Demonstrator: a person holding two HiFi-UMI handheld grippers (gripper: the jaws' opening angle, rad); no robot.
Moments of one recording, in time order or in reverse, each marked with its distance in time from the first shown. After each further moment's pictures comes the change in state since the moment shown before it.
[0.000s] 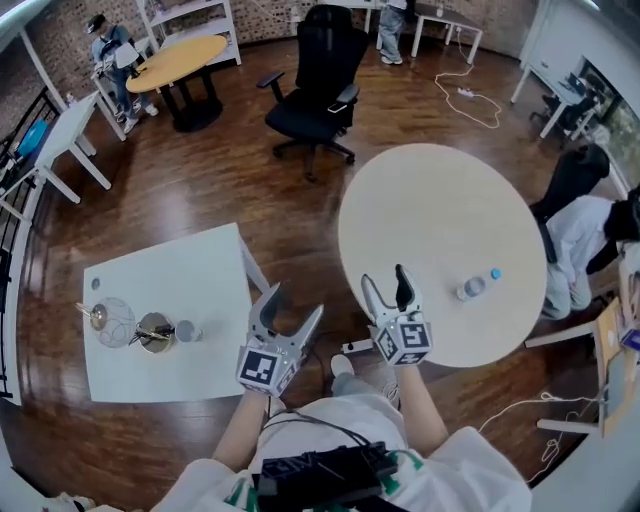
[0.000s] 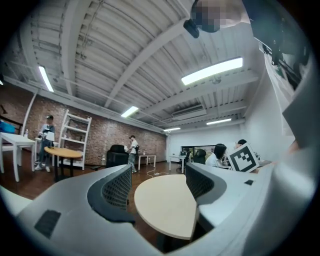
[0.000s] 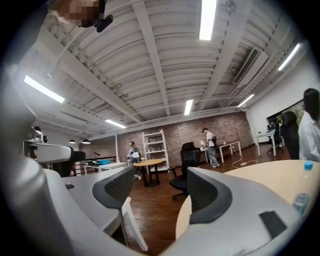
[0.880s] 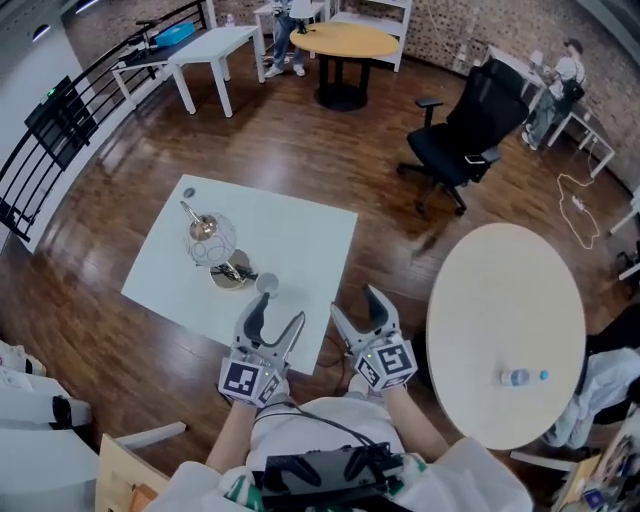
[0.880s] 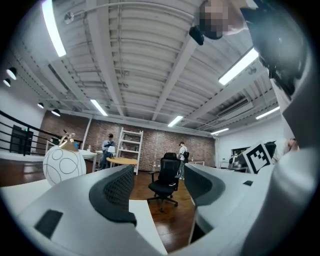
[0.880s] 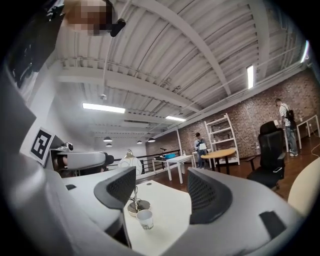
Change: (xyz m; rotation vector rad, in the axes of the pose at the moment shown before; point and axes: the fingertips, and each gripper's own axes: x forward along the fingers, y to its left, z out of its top) left arm -0.246 0.137 0.011 -0.002 -0.081 0.587; right arm 0.034 0.339 -0.037 -0.011 0.095 0.771
